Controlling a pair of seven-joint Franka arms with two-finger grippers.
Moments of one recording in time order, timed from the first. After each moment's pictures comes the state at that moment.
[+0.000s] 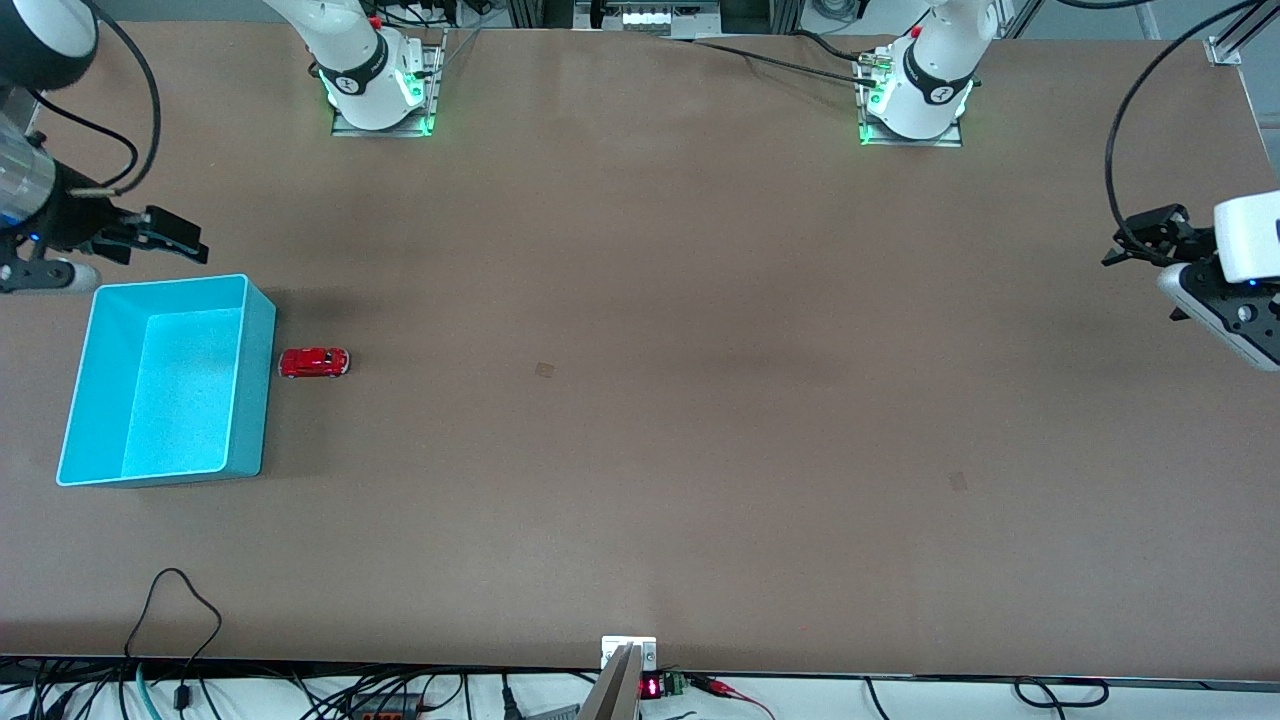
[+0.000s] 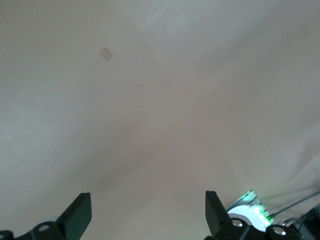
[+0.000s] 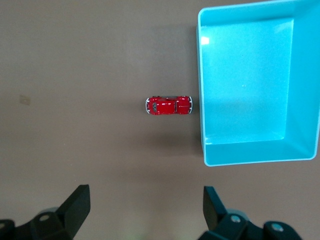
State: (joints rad) left arm 0.34 0.24 -0.39 -1.34 0.06 1.36 0.57; right arm 0.02 0.03 -0.05 -1.75 0.02 1.65 -0.04
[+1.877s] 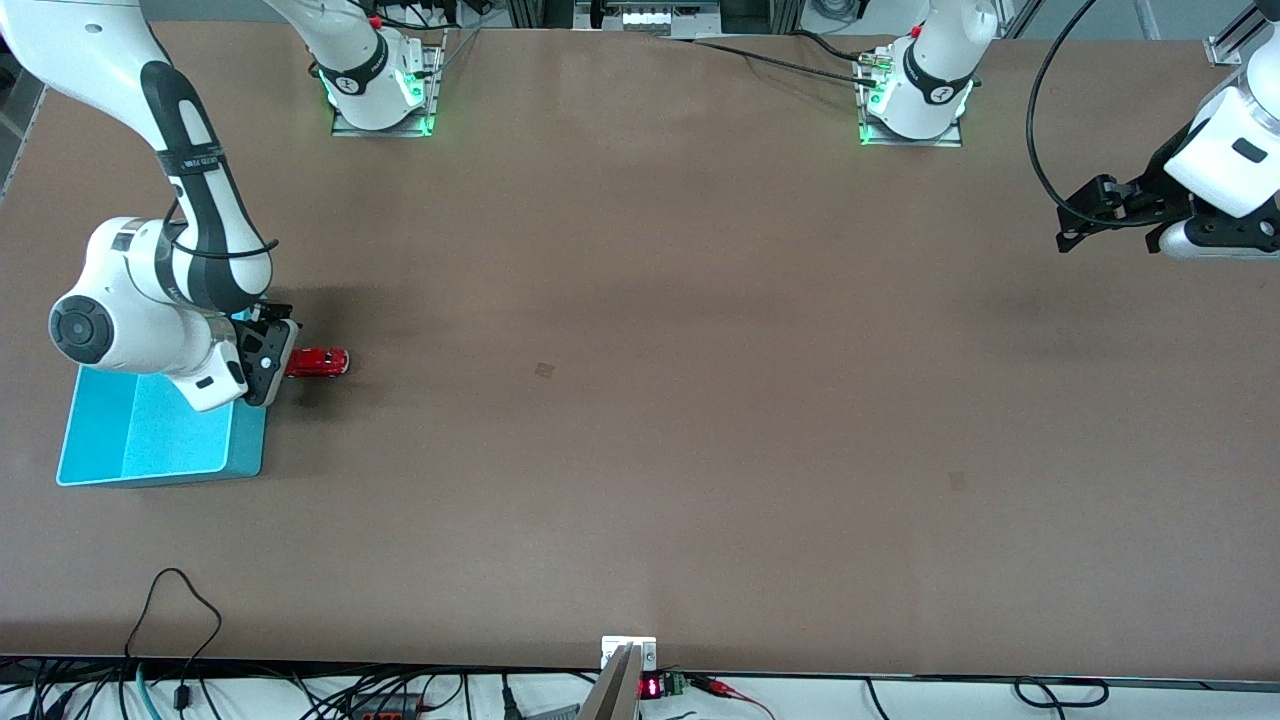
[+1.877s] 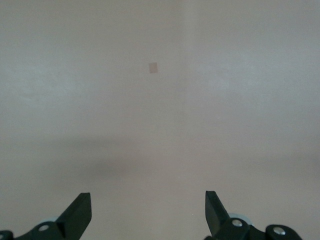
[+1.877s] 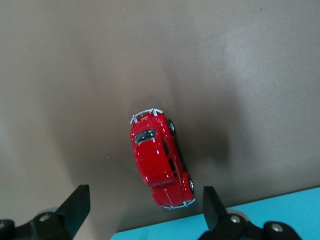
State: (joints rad) left arm -0.02 -0.06 -0.04 -1.69 0.01 1.64 -0.06; right arm -0.01 0.44 -0.05 -1.92 0.03 2.11 -1.34
